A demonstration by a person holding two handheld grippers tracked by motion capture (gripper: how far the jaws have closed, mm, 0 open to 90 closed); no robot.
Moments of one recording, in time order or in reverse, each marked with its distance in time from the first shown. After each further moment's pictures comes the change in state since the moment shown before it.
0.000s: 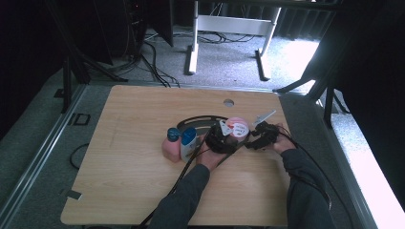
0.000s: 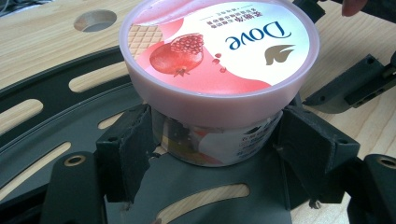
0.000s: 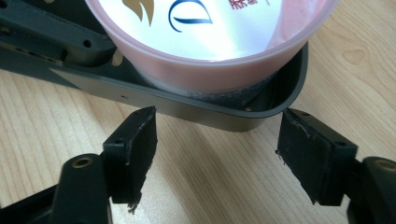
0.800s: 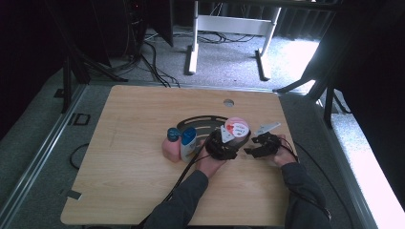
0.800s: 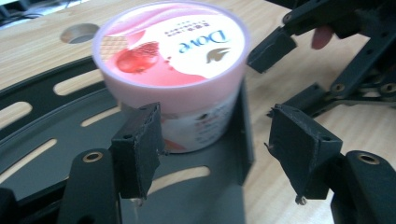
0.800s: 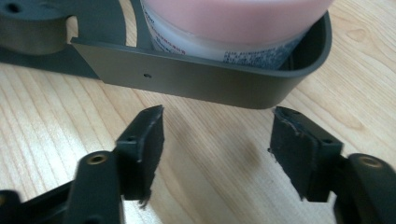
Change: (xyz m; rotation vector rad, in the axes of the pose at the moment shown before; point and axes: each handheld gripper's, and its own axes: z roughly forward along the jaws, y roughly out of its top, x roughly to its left) left arm -0.018 -0.005 -0.027 -0.041 -0.057 0.042; right arm 0.029 -0.028 0.002 -0.100 -0.093 0.043
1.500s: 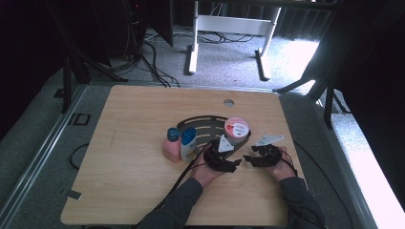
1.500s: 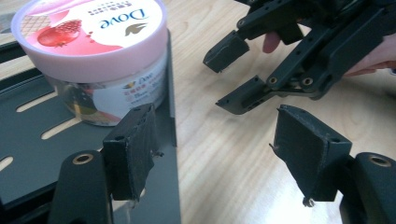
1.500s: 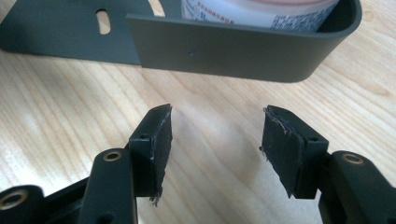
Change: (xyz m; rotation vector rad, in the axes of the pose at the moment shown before) left arm -0.016 -0.014 -0.028 0.012 -0.171 0.038; right arm 0.036 -0.024 -0.007 -0.073 -0.064 0.054
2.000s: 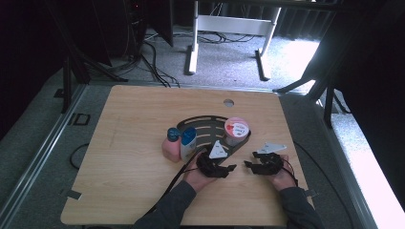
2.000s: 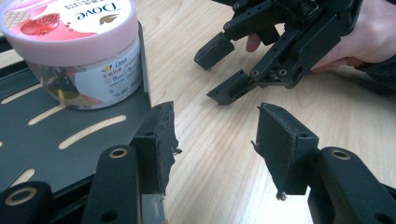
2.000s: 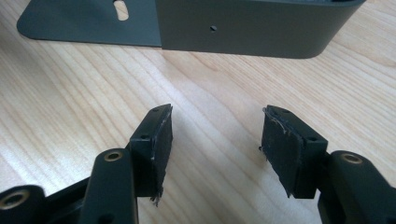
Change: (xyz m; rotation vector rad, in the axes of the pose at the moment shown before) left arm -0.002 -0.014 -0.030 -0.007 -0.095 0.040; right arm 0.020 -0.019 -0.008 -0.037 -0.031 0.041
